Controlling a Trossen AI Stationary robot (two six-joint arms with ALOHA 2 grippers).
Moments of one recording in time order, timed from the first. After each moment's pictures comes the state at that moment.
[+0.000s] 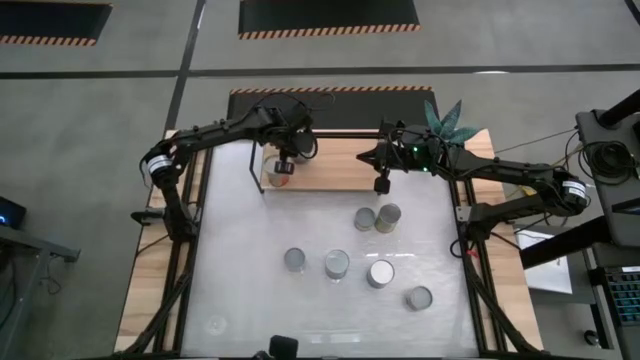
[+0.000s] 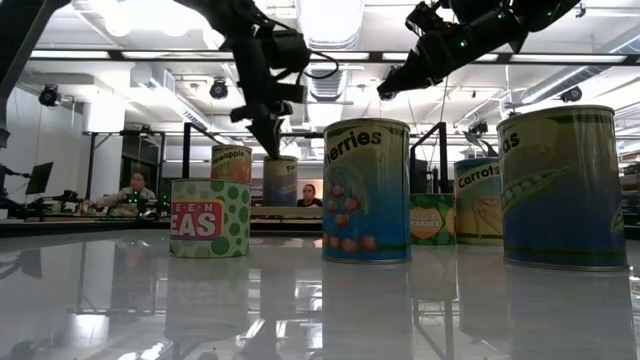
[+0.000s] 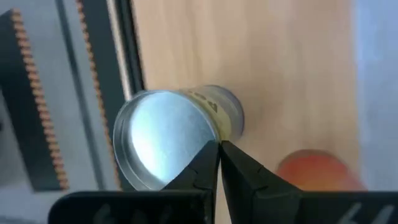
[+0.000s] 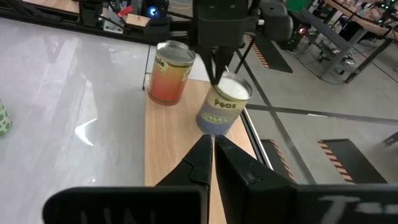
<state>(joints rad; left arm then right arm) 0.52 1.82 1.59 -0.94 -0.17 0.72 -0.41 1.19 0.86 -0.01 -0.13 -0.38</state>
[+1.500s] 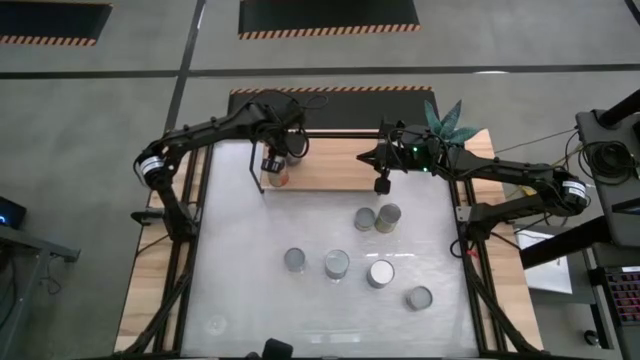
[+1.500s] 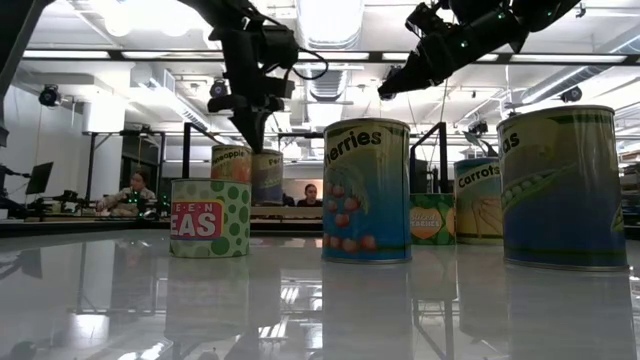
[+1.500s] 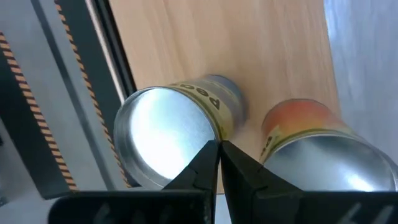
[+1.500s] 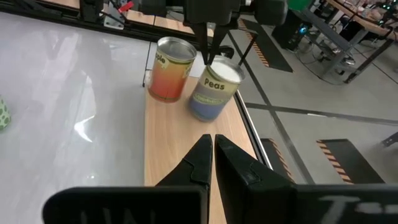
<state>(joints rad) 0.54 1.77 1.59 -1.05 -0.15 0.86 -0.41 1.19 0.86 -0.02 -0.13 -0.39</state>
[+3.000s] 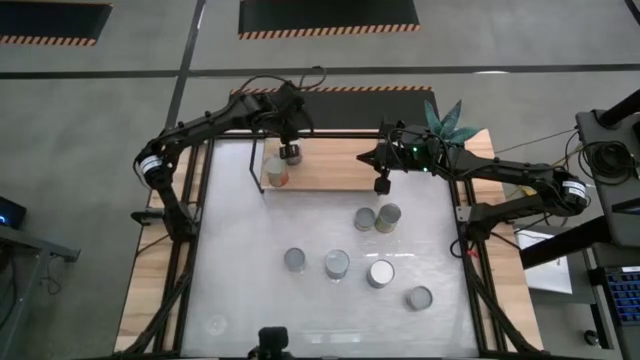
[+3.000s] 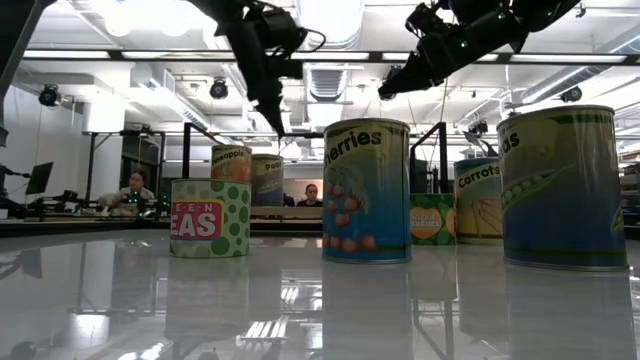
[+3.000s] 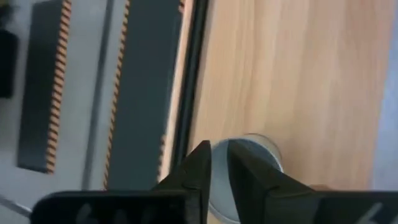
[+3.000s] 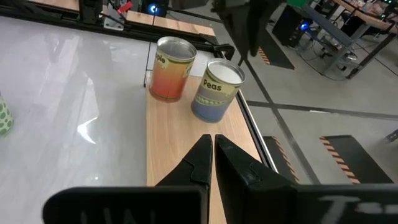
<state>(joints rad) 0.57 1.76 1.67 -0.90 -0.12 0.52 -0.41 1.19 0.86 -0.02 -0.13 -0.37</state>
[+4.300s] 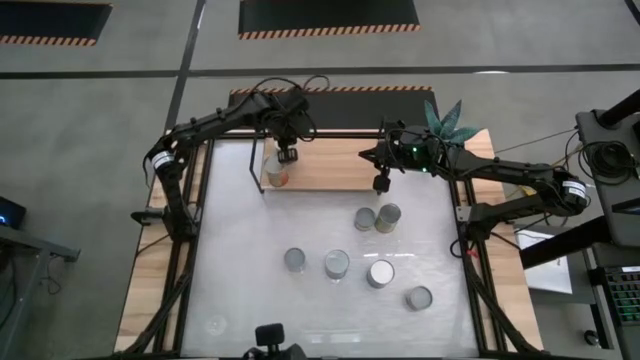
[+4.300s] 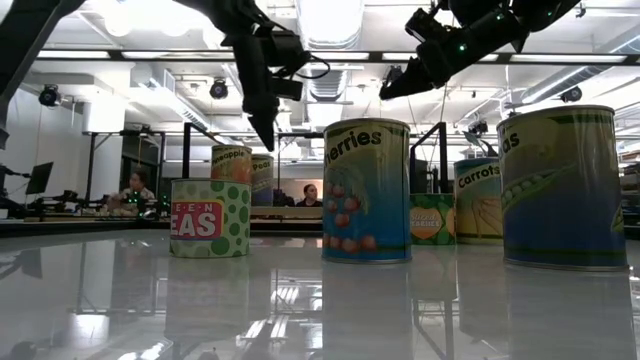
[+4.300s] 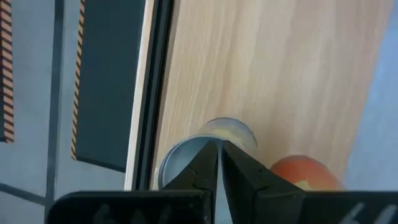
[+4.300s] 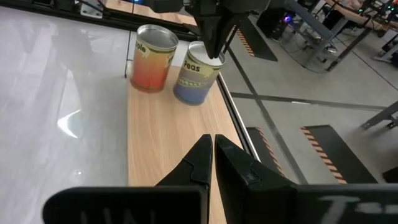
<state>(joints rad) 0.59 1.86 1.73 -1.07 -0.12 0.47 -0.41 1.19 0.86 -0.04 -0.05 -0.39</state>
